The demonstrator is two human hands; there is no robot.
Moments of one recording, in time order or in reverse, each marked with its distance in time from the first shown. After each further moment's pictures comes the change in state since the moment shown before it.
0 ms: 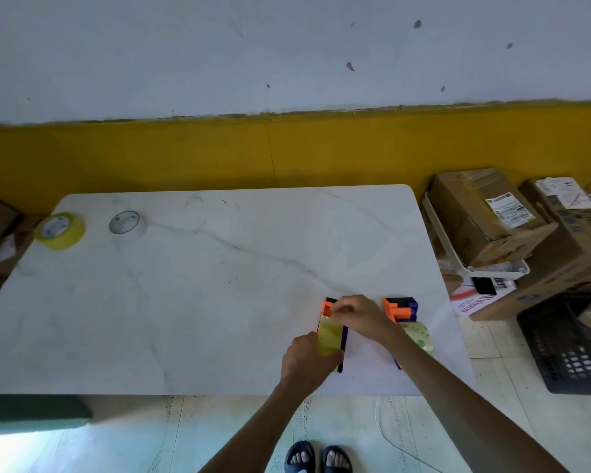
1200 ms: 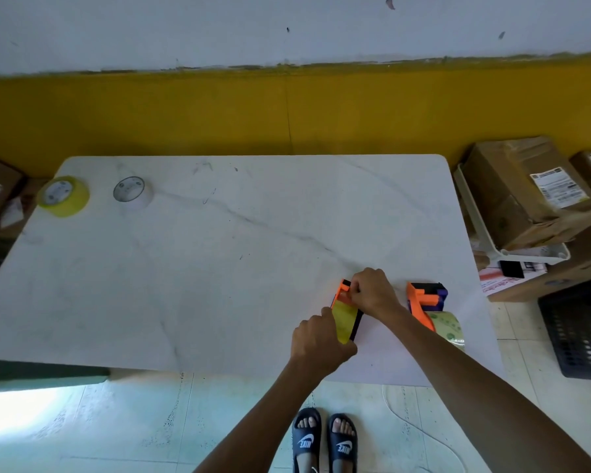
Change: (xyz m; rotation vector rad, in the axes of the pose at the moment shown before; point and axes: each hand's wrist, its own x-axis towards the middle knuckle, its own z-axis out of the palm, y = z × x) left_hand 0.015 -0.002 -0.014 0.325 -0.035 0.071; right_hand 0.065 0.018 0.024 -0.507 0.108 0.036
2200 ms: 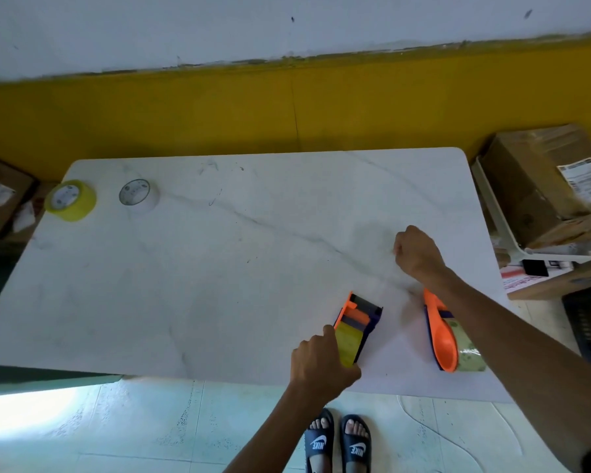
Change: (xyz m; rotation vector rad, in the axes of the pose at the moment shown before) left_hand -0.012 -0.018 0.003 0.017 -0.065 -0.037; right_hand 0.075 0.051 -0.052 -0.130 0.199 0.019
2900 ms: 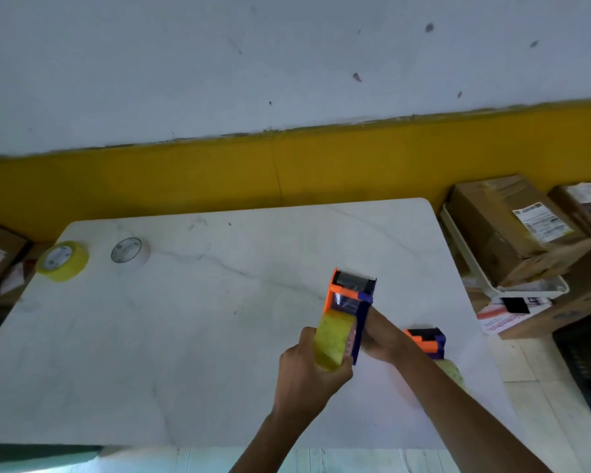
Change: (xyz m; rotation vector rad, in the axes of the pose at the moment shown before) left_hand -0.001 0.032 -0.055 -0.460 0.429 0.130; right_hand -0.067 -0.042 0.011 1.743 -0.574 0.075
